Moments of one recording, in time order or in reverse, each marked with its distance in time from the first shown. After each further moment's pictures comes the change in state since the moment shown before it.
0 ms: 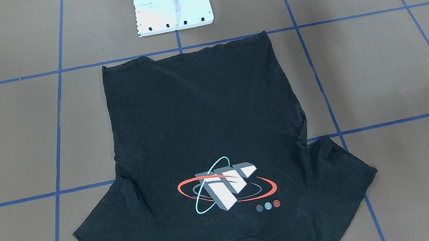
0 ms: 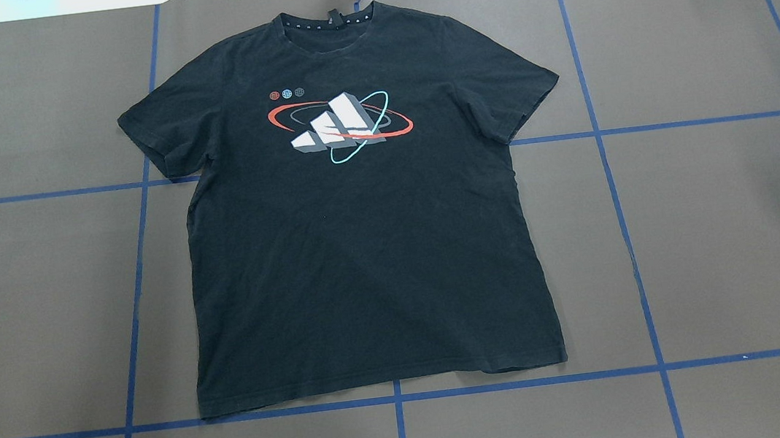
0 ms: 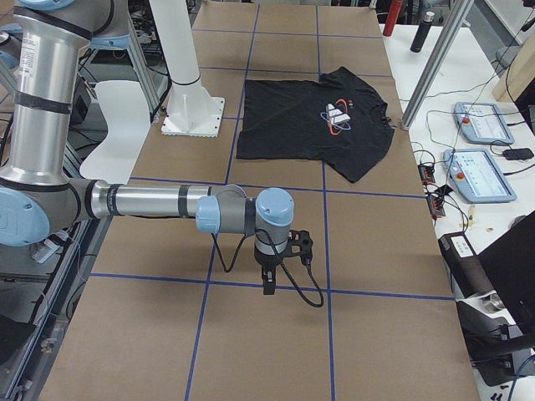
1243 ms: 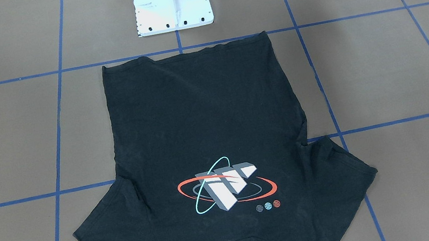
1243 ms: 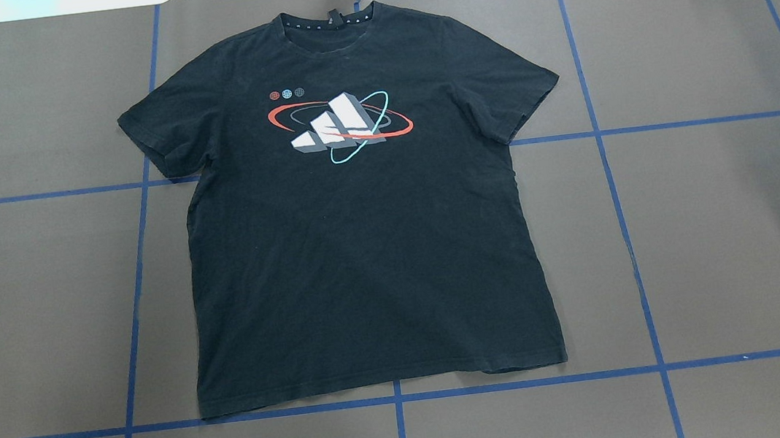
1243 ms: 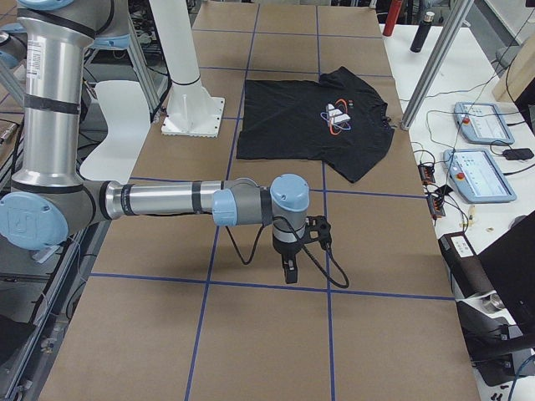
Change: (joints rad) left arm 0.004 -0.084 -0.088 -0.045 -0.002 -0.009; right arm -0.003 0.109 -0.036 0.053 0.002 0.004
